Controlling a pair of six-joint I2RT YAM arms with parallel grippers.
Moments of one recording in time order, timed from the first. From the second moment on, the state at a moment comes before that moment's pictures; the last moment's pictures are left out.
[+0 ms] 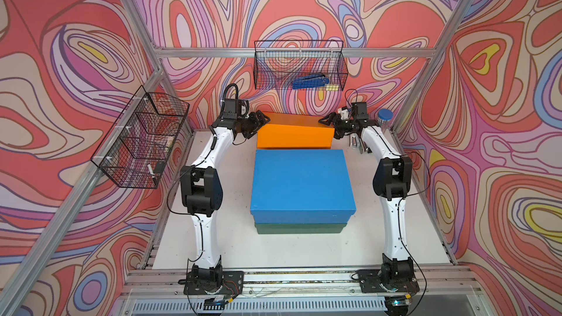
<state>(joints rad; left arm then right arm) -0.12 2.11 2.00 -0.54 0.52 -0.75 0.07 2.46 2.32 -0.53 -0.76 0.79</state>
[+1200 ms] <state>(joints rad) -0.16 1.82 1.91 -0.55 0.49 -0.79 0.07 2.21 2.34 -0.53 -0.77 0.82</state>
